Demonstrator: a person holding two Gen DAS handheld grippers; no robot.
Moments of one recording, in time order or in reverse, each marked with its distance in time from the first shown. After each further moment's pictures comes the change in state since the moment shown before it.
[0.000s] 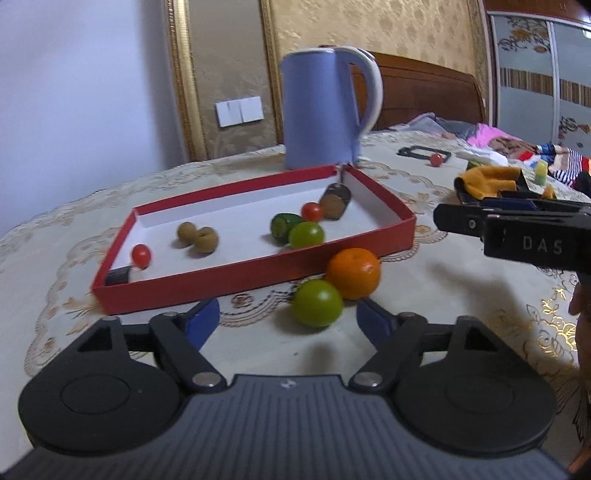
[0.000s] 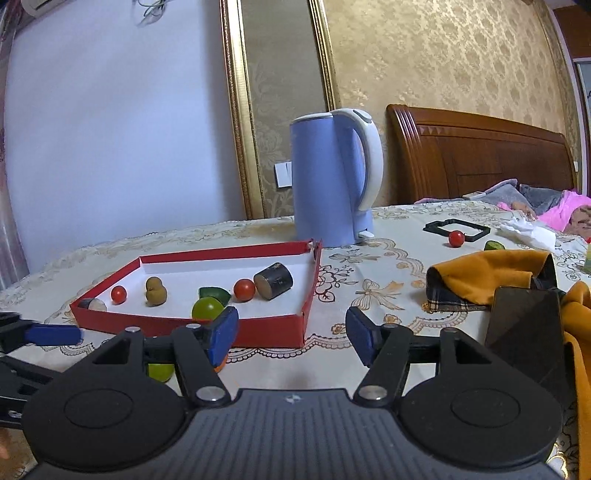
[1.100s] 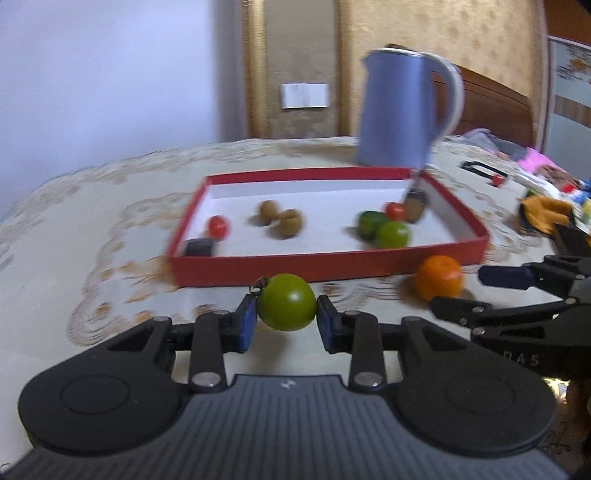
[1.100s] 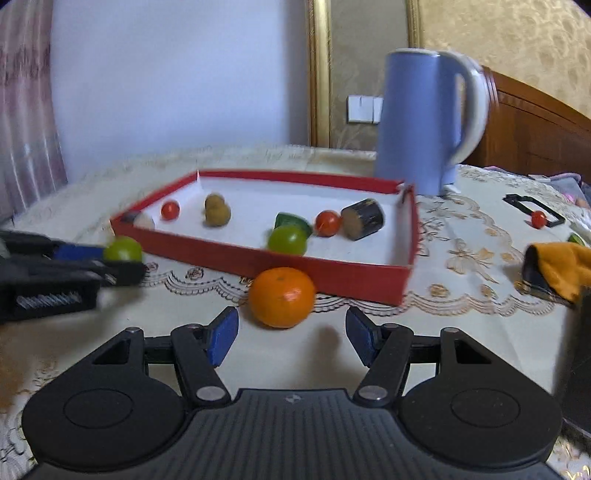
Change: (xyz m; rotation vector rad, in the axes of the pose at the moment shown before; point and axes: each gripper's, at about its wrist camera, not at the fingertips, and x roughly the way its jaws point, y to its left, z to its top) left arm -0.007 0.067 -0.005 -0.186 0.051 0.127; right arm 0.051 0.057 -0.008 -0.194 0.247 0.125
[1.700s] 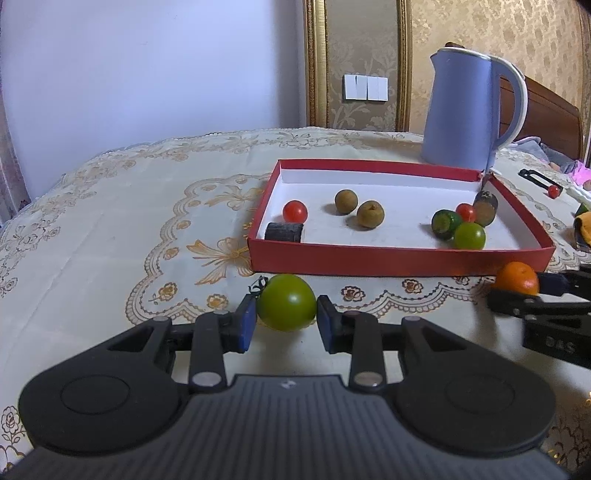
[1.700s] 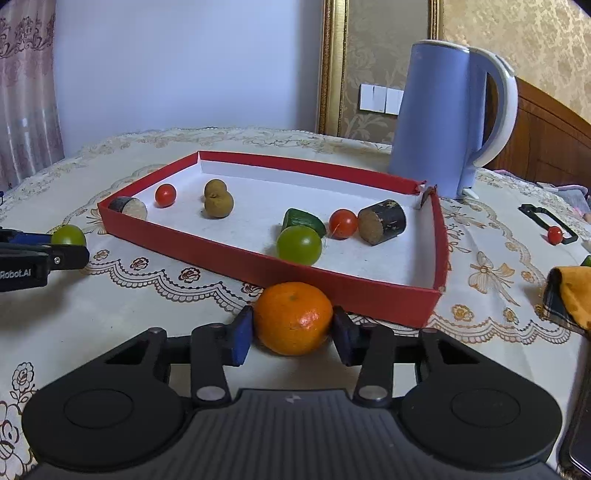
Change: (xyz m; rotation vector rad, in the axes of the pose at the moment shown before) left arm 0.005 0.031 -0.003 -0.069 0.036 0.140; right arm 0.025 0.010 0.012 -0.048 0.046 -0.012
